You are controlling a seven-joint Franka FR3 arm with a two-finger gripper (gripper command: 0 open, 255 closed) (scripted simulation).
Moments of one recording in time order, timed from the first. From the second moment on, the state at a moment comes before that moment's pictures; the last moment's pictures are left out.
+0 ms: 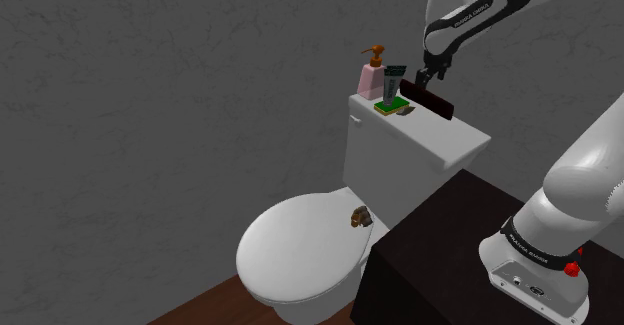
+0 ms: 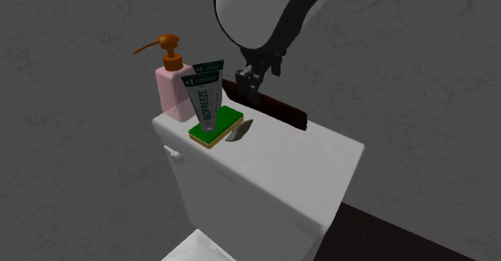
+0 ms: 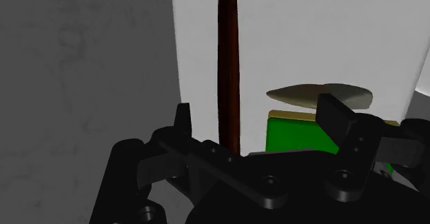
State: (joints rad) arm -0.17 0.01 -0.28 -2.23 -0.43 2.36 -0.06
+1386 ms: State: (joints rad) arm -0.19 0.19 -0.30 -2.18 -0.46 2.49 -0.03
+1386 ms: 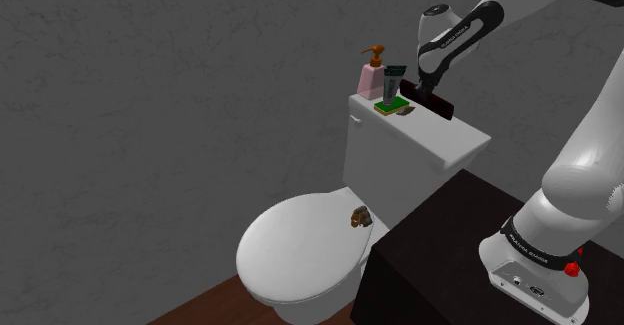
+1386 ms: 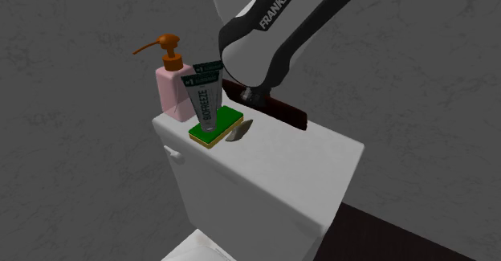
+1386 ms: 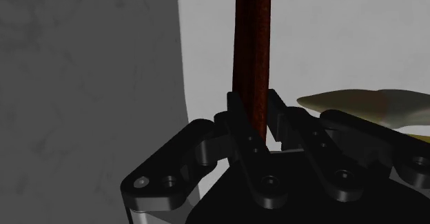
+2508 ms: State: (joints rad) arm -0.18 0.07 -0.29 -2.12 -0.43 2.32 -0.10
